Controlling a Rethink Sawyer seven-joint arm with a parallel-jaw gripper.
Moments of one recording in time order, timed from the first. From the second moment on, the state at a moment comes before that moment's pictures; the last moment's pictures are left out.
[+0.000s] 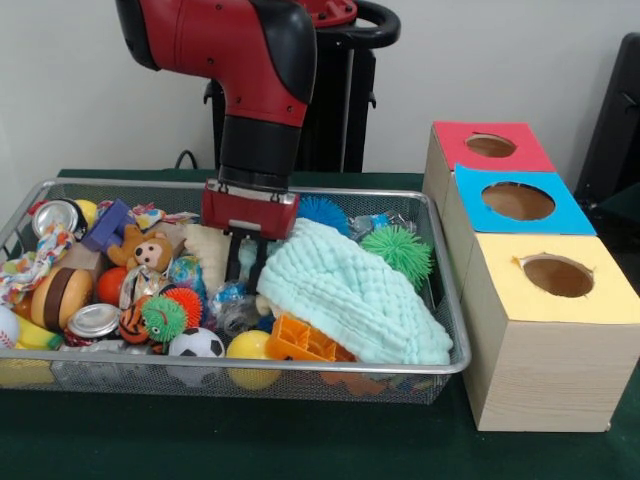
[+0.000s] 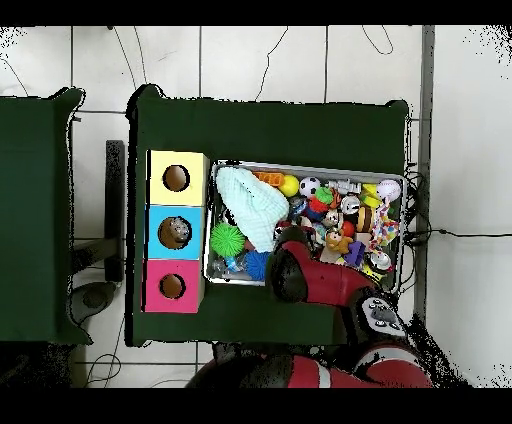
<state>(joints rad) -0.36 -0.48 -0.08 1.84 -0.26 -0.27 1.80</state>
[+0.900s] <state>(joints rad) -0.37 -0.86 -0.06 2.06 -0.27 -0.26 1.80</state>
